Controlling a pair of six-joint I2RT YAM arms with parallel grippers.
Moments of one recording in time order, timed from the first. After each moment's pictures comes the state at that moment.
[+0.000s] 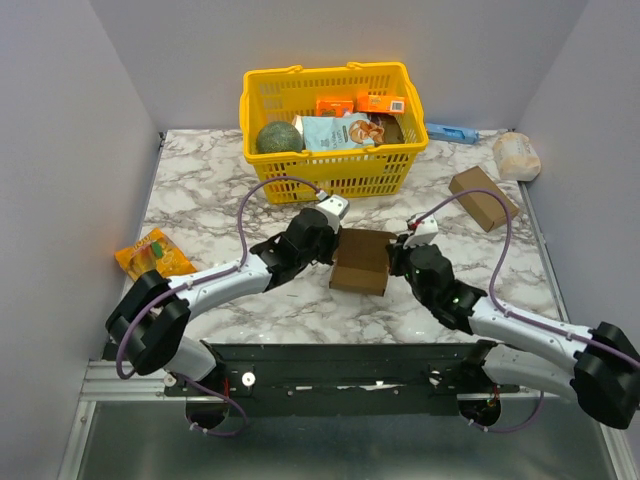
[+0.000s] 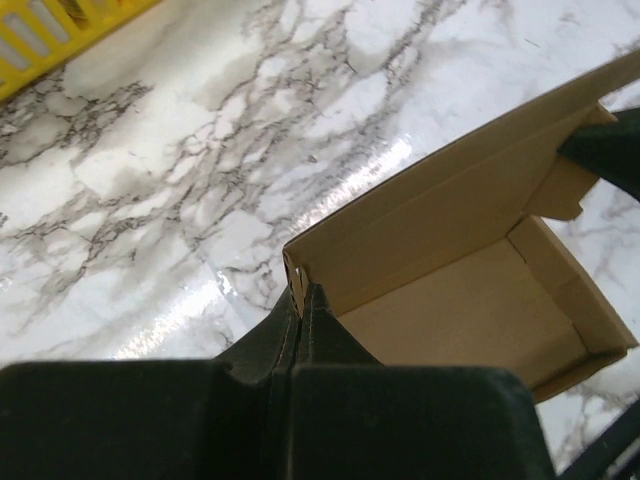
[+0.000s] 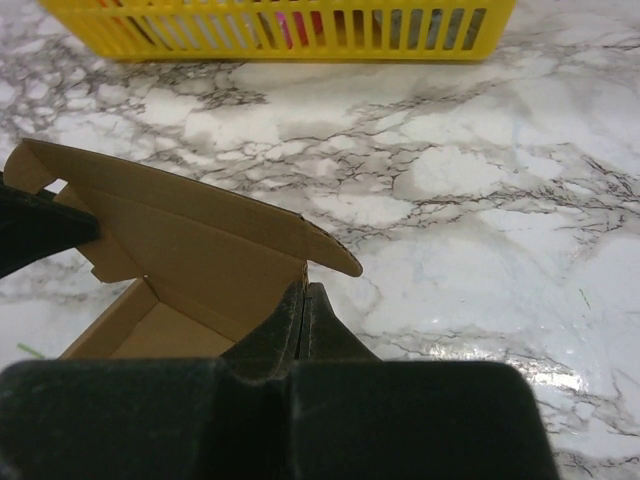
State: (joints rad) left arm -0.82 1.44 0.86 0.06 -0.08 -0.22; right arm 0.81 1.02 0.44 0.26 0.49 0.31
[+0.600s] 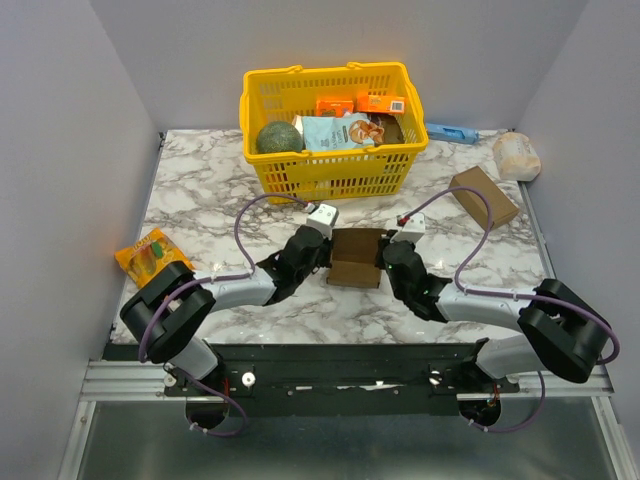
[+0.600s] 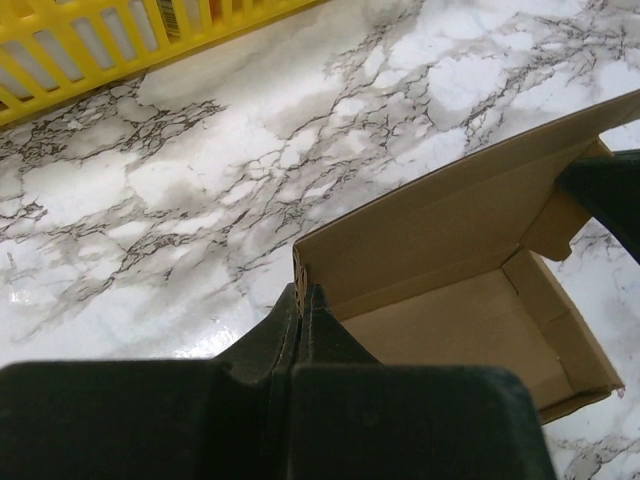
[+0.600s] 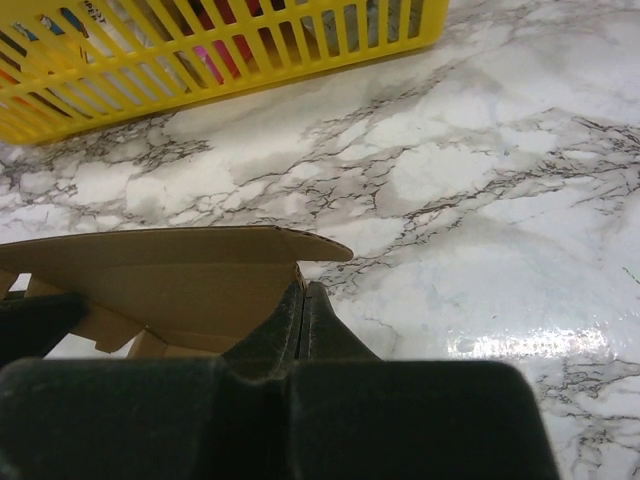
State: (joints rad) left arm -0.83 1.54 0.67 0.48 -0.28 -0.27; right arm 0.85 1.36 0.49 0.50 0.73 0.48
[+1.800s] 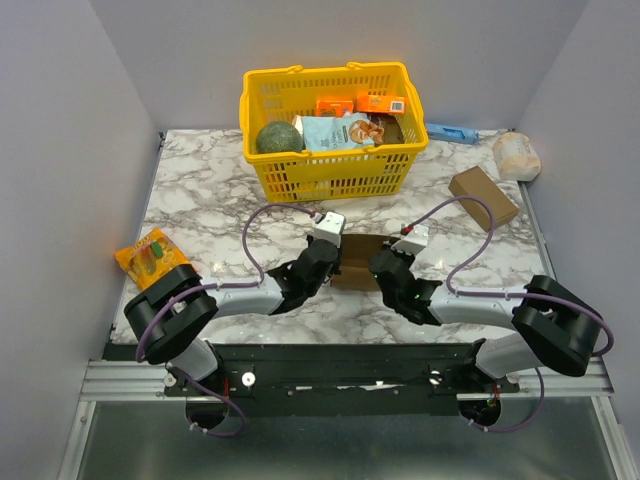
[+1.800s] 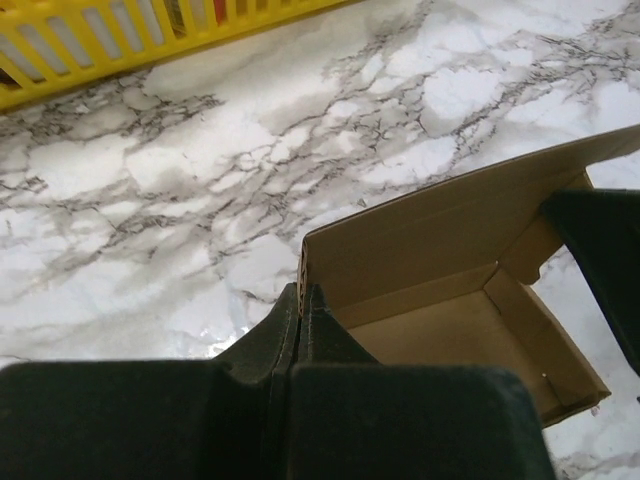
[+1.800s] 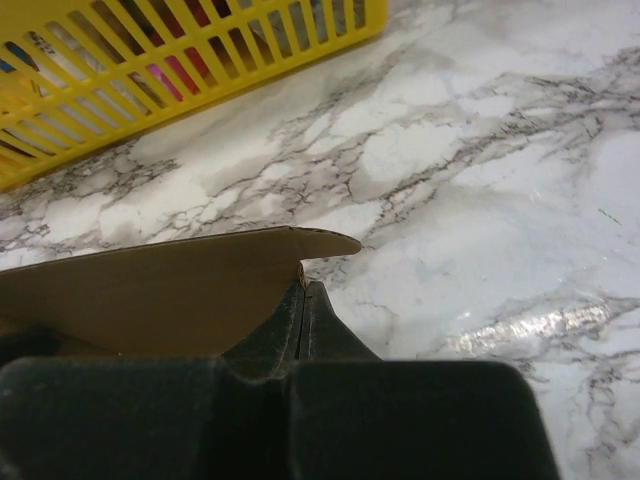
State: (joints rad) left arm -0.95 1.54 0.70 0.45 -0.49 -0.31; right arm 0.95 1.42 0.53 0.40 0.95 0.69
